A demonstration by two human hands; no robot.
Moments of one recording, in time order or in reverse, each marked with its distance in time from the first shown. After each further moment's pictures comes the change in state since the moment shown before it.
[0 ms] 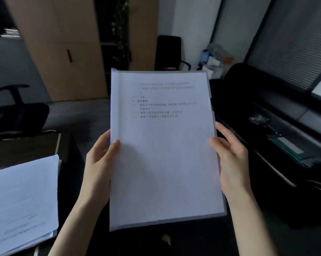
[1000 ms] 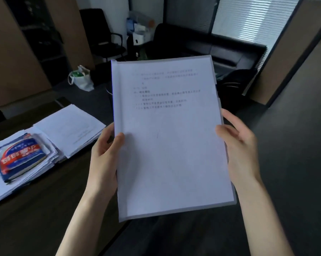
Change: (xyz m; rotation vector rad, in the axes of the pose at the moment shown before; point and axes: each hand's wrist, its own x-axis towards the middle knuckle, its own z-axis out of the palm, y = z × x) left_hand -0.372 0.137 -0.315 -0.047 -0.490 -0.200; right_hand -0.607 -0.090 0.089 -0.151 0.439 -0.073
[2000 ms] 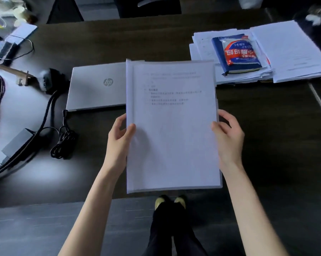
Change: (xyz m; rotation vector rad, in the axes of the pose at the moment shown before) left_hand -0.277 0.005 -0.530 0.148 0.808 -0.153; right_hand -0.371 0.140 0.427 -0.075 -0.689 0.420
